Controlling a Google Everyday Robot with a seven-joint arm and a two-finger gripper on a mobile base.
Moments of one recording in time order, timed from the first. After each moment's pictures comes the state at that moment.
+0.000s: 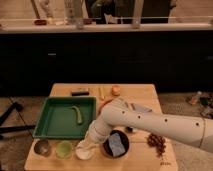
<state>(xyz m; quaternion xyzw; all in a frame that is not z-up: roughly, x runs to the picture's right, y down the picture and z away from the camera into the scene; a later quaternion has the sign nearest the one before) -0.090 0.260 0.672 -0.39 -0.31 -0.02 0.87</state>
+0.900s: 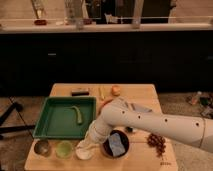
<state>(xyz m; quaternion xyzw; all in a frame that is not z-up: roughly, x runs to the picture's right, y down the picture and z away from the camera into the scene) -0.090 0.260 0.672 -0.39 -0.31 -0.02 0.87</state>
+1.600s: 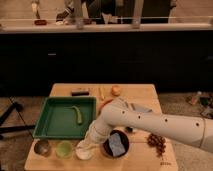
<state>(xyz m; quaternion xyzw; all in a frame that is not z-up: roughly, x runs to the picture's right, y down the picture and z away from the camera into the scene) -0.090 0.260 0.672 -0.39 -0.31 -0.02 0.87</state>
